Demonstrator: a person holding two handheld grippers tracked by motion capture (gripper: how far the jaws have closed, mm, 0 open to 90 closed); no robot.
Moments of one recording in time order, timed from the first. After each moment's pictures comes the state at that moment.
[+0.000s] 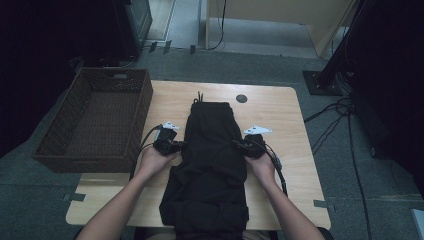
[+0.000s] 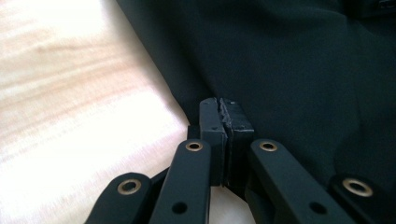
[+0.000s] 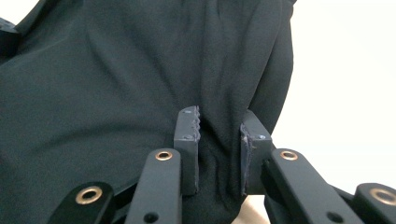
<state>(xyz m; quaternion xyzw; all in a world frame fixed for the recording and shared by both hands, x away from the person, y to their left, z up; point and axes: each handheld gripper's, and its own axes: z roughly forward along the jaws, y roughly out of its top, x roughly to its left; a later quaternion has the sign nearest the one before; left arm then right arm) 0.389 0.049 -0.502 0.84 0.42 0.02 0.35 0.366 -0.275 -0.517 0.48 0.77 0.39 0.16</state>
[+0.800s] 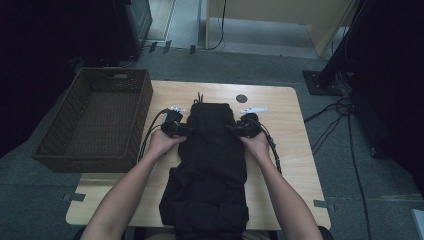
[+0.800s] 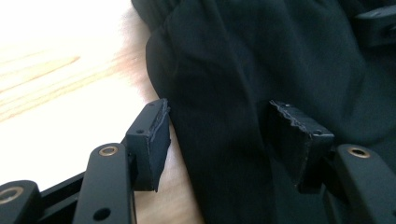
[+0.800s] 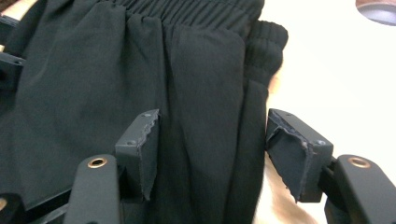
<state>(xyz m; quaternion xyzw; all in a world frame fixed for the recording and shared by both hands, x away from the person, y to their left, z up) 0.458 0.028 -0.504 0.82 0.44 0.04 0.36 0.444 -0.272 -0.513 0.49 0.77 0.40 0.12</state>
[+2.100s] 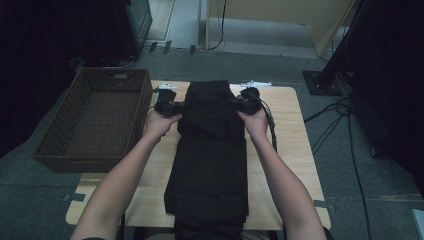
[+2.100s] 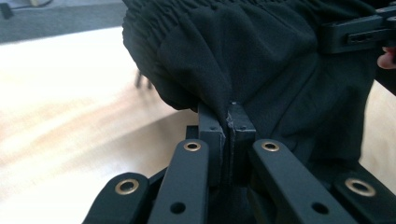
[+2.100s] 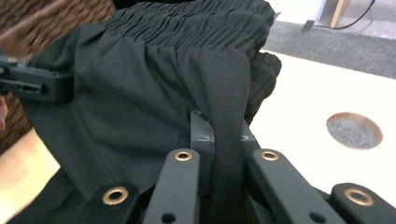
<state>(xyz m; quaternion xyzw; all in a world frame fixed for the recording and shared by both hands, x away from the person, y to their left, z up) 0.465 0.042 -0.428 0.78 0.42 0.07 0.45 0.467 -0.259 -0.424 0.48 0.74 0.46 0.14</state>
